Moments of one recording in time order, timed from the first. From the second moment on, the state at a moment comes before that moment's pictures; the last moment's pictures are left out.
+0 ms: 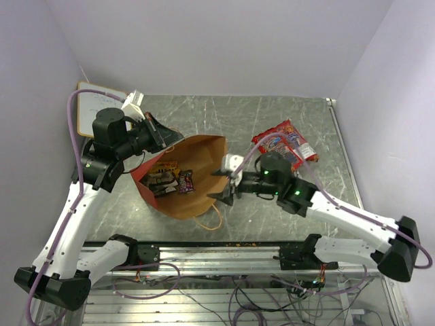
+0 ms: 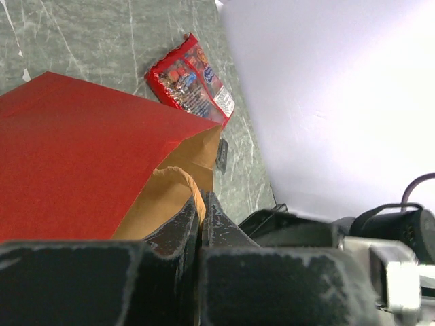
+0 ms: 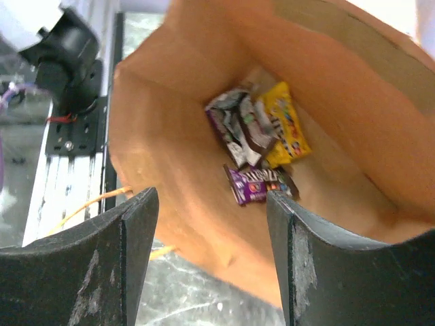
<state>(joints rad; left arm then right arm) -0.30 0.99 1.20 -0.48 0.44 -0.74 0.91 1.05 0.84 0.01 -0.42 -0.22</state>
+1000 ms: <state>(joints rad) -0.30 1.04 1.24 -0.45 0.48 -0.78 1.07 1.83 1.17 0.07 -0.38 -1.02</state>
